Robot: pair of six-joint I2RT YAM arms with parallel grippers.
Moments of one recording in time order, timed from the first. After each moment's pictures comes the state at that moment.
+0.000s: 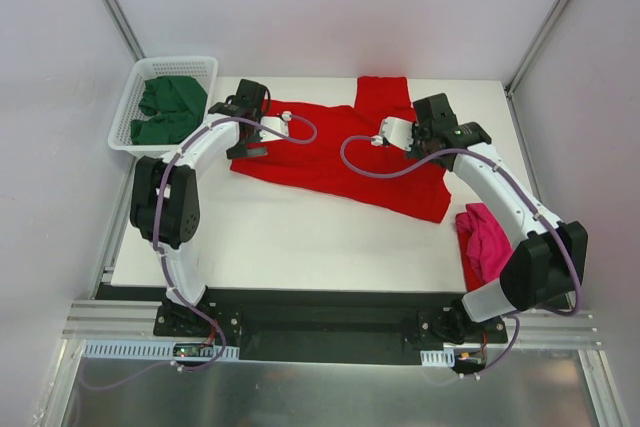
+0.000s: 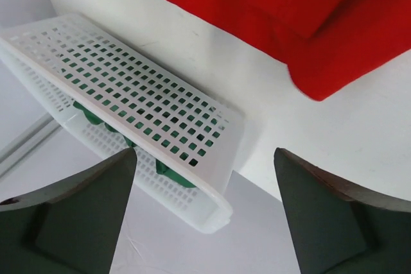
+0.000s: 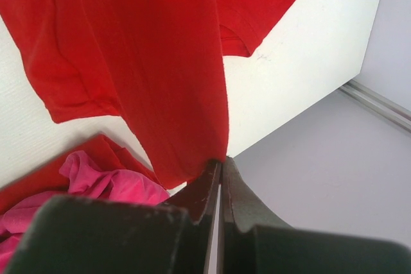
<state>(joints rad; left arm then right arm) -0.29 1.87 1.50 -0.67 -0.32 1.20 0.38 1.48 1.35 -0.83 0.28 -1.03</state>
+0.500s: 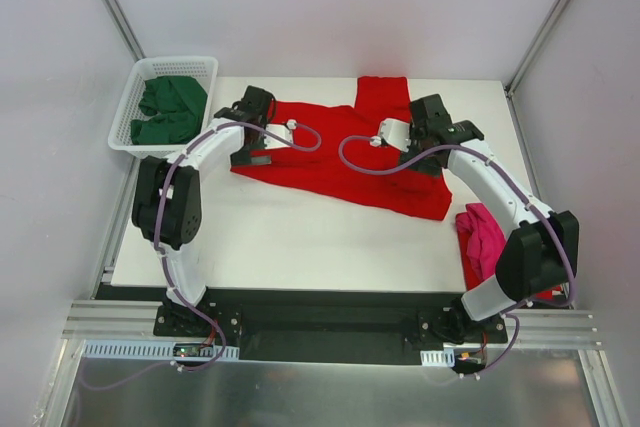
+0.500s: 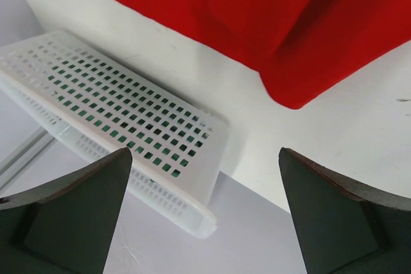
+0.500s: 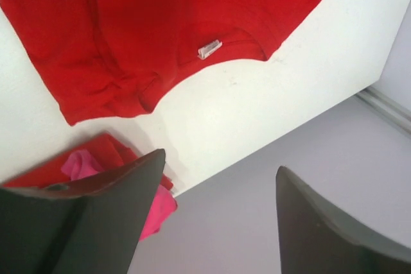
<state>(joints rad) -0.32 1.87 1.47 -0.67 -0.32 1.19 0.38 1.54 1.35 -0.82 0.29 -1.00</state>
